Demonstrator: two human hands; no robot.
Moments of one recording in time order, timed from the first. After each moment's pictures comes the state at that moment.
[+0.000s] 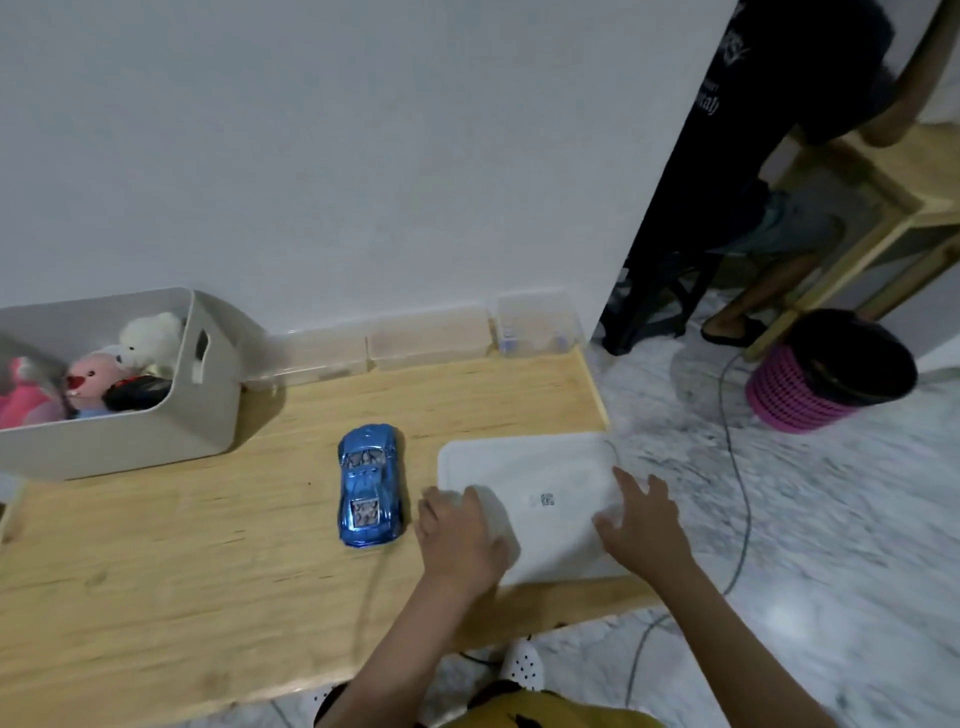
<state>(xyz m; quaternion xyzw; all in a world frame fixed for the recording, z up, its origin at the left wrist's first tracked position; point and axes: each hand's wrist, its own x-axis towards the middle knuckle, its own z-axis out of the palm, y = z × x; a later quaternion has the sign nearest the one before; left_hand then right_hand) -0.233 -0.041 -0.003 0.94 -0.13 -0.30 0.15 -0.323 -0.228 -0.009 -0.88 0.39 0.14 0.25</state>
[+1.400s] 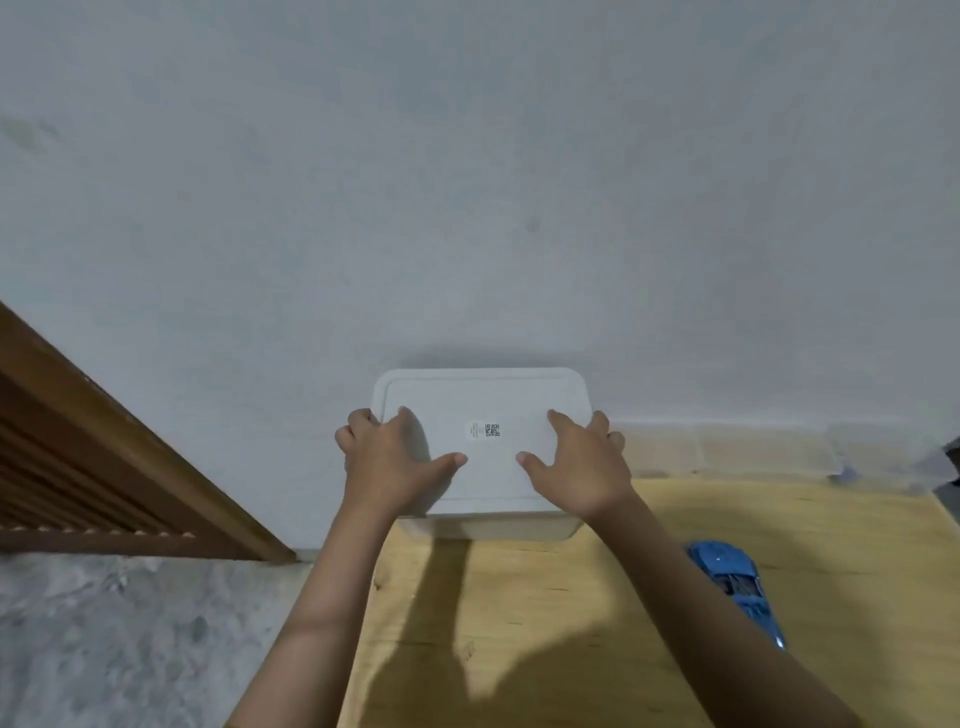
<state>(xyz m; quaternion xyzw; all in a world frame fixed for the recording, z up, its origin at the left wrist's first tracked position) 0.062 0.361 0.116 0.96 0.00 -0.04 0.26 0.011 0.170 0.119 -0.95 0.19 0.04 0.25</state>
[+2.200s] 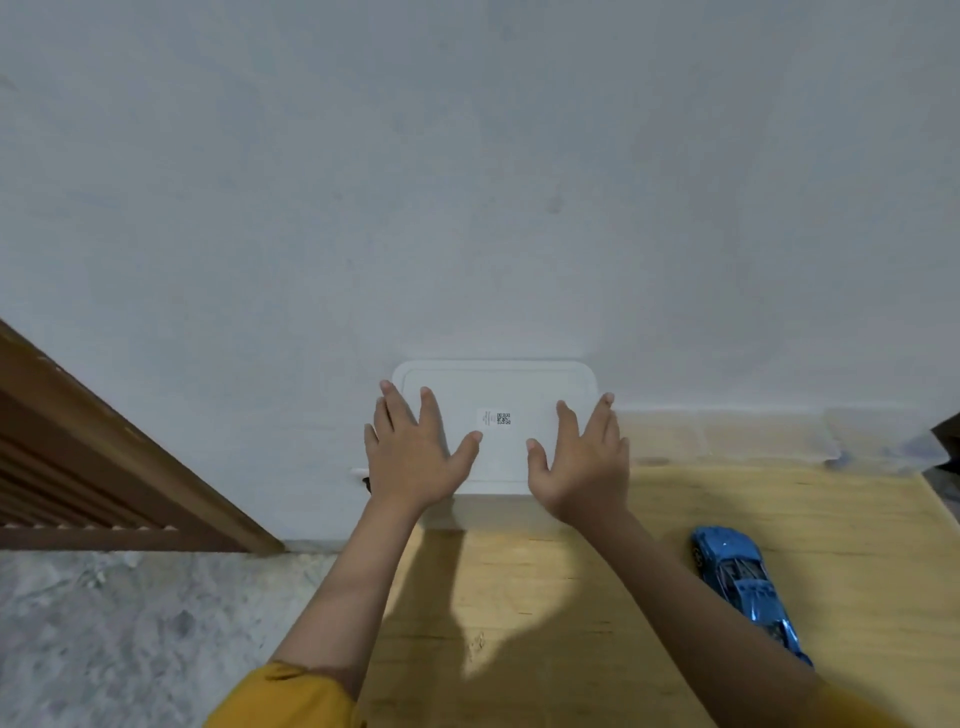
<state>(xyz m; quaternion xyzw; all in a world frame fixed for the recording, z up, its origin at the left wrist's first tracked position) 0.081 0.354 0.066 0.98 -0.08 -0.01 0.16 0.018 0.186 0.063 -0.97 0.20 -0.04 0.15</state>
